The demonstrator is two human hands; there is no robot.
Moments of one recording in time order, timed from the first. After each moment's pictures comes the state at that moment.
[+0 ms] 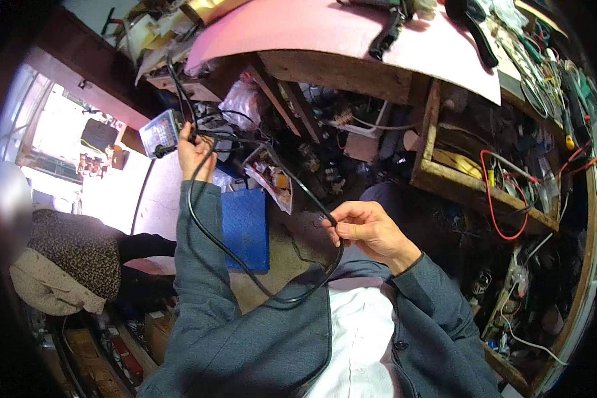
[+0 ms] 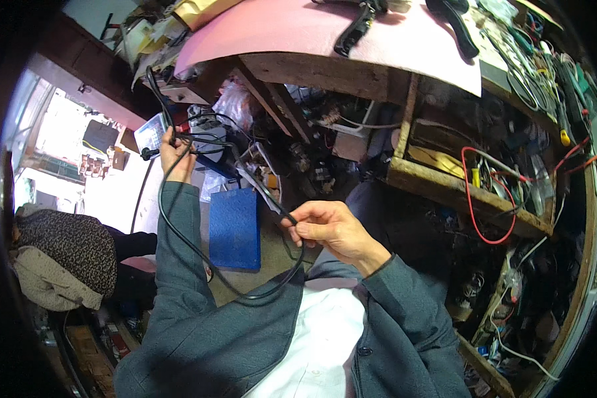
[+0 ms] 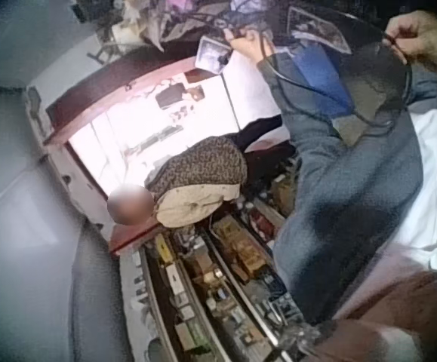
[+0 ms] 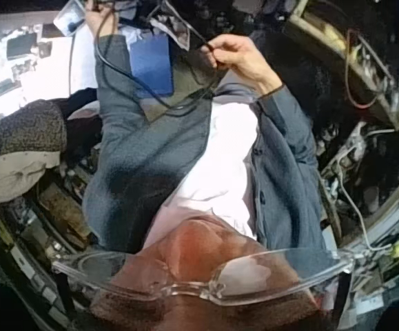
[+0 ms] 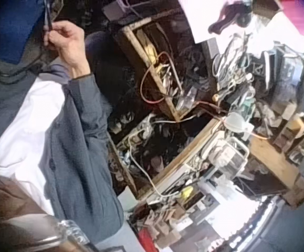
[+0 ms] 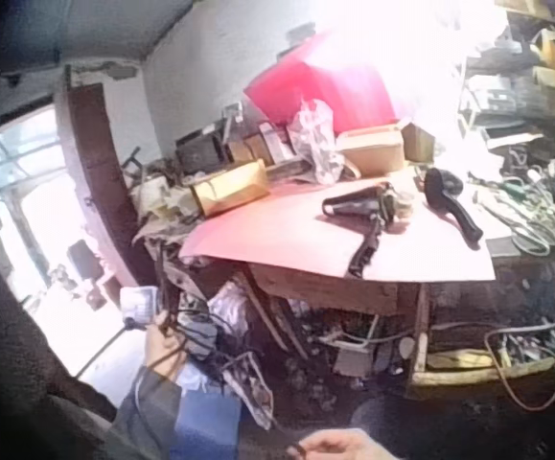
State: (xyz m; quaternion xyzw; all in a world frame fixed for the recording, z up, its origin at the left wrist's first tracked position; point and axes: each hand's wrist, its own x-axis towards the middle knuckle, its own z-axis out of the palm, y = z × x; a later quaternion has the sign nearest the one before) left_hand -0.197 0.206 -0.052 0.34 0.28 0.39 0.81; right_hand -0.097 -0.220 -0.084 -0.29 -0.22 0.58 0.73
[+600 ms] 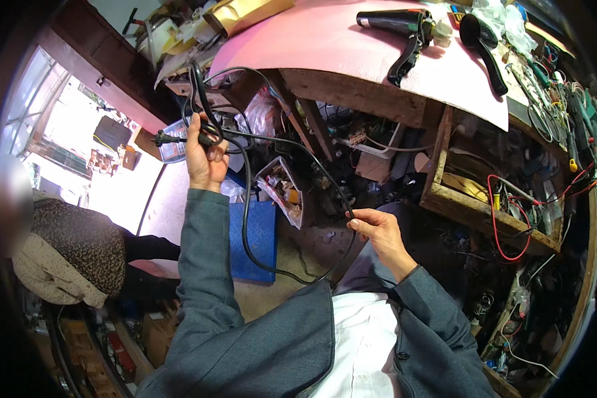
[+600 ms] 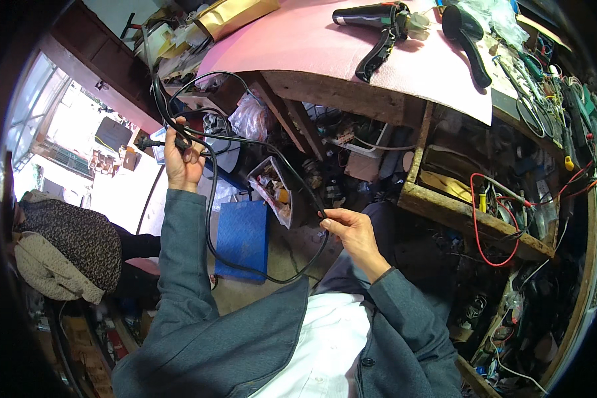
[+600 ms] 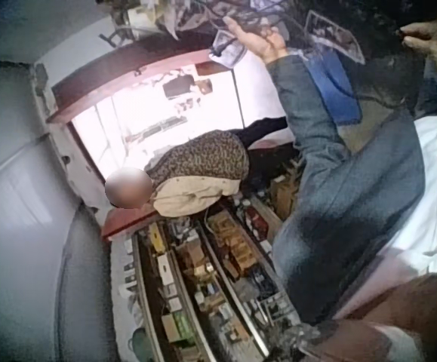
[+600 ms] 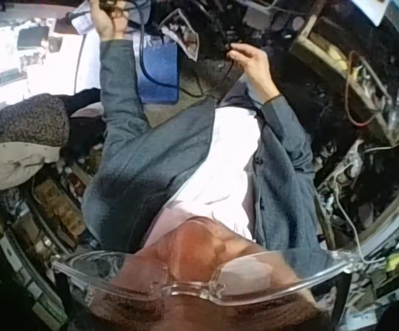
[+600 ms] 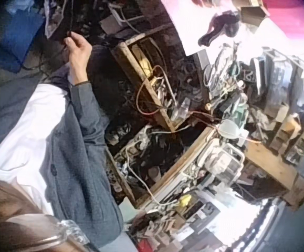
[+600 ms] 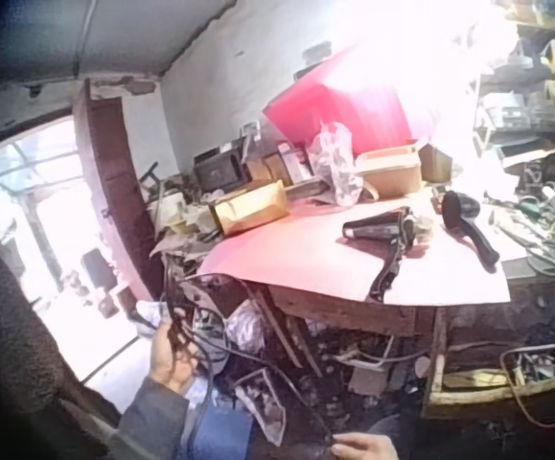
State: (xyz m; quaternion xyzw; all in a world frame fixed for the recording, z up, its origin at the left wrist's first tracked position) left_hand -0.190 0.148 0.016 0.44 0.13 0.40 0.79; right_hand -0.089 -0.202 -0.137 -0.54 -0.13 0.42 0.72
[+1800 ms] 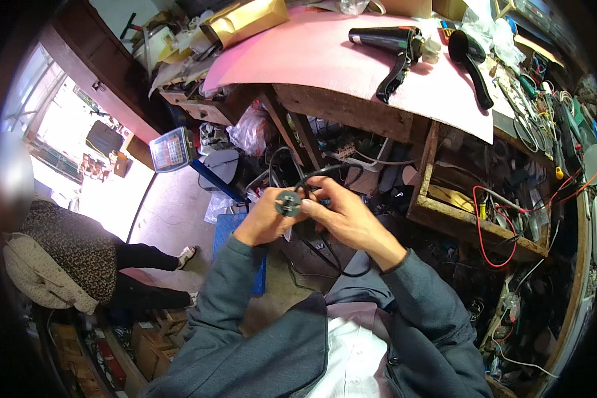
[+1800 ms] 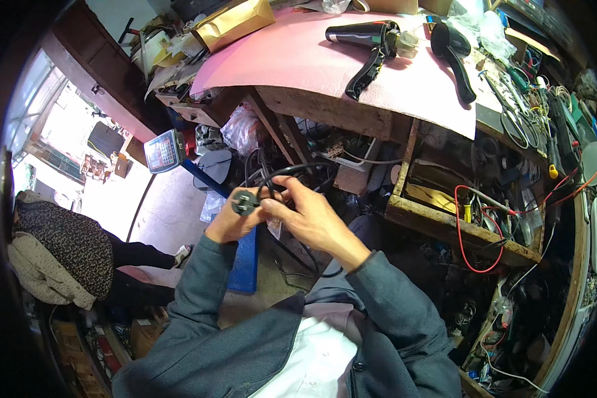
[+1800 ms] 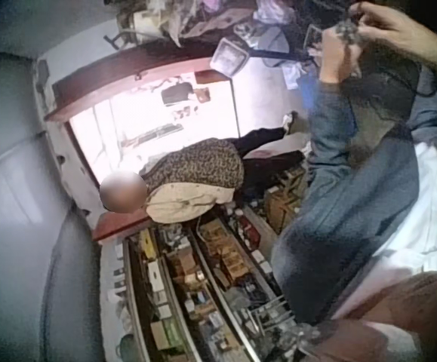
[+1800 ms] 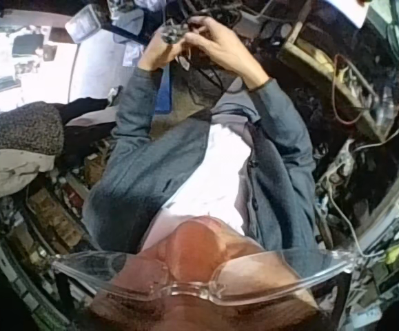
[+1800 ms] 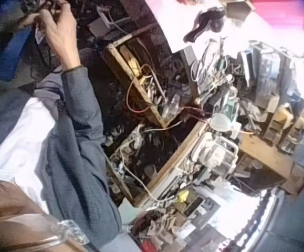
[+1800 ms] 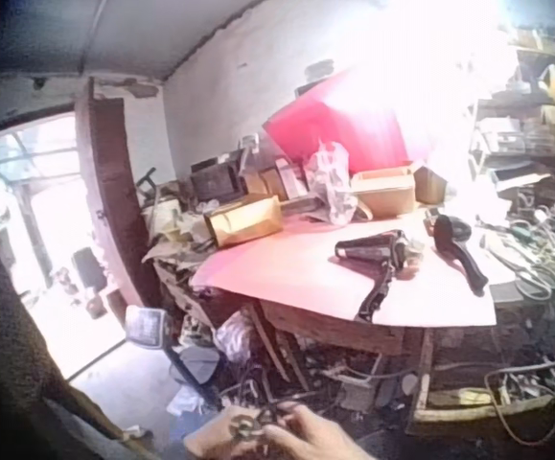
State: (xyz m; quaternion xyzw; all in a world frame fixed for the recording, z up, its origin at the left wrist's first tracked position) left_hand -0.188 0.014 -0.009 0.85 0.06 0.06 0.53; right_hand -0.072 -0.155 -0.017 -0.61 -0.38 0.35 0.60
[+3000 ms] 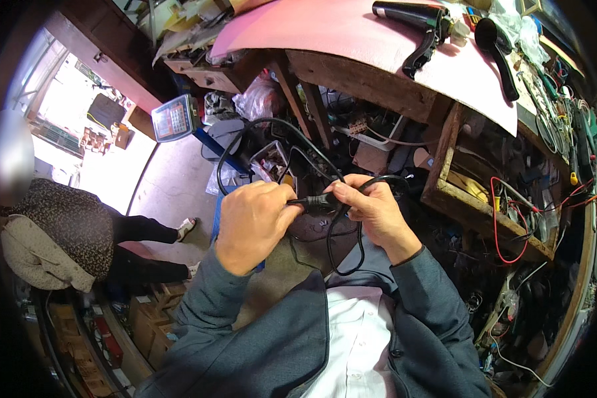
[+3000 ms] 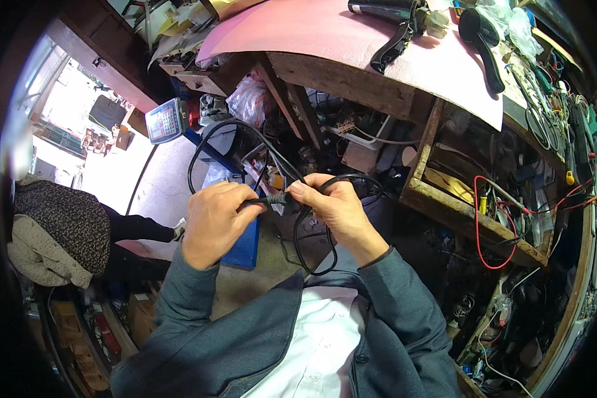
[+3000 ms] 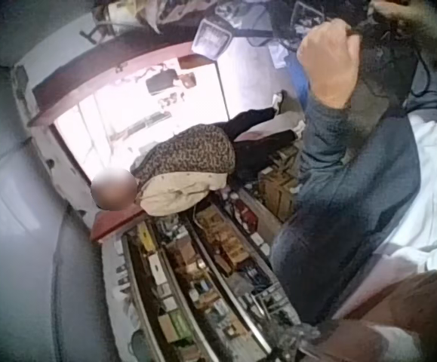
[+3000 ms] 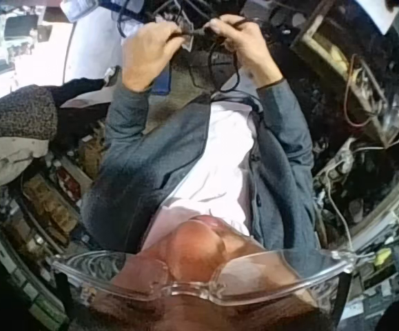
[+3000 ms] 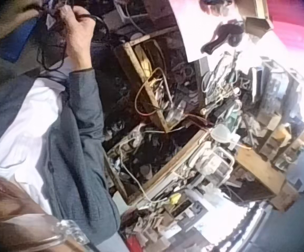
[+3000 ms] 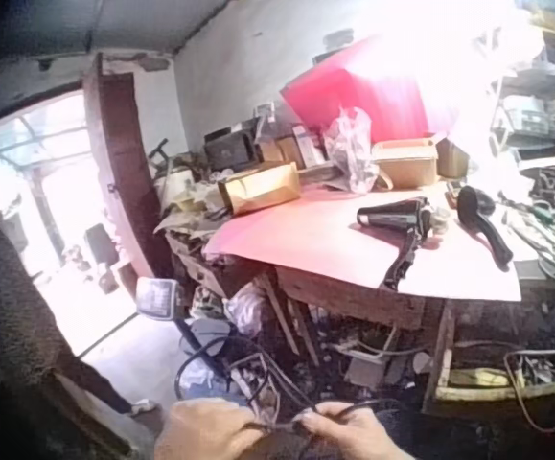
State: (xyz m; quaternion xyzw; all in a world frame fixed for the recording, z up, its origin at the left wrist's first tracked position) left_hand -0.237 -0.029 0.048 0.98 0.12 0.15 0.10; right_hand -0.080 -0.171 -0.047 -0.45 -0.21 0.50 0.71
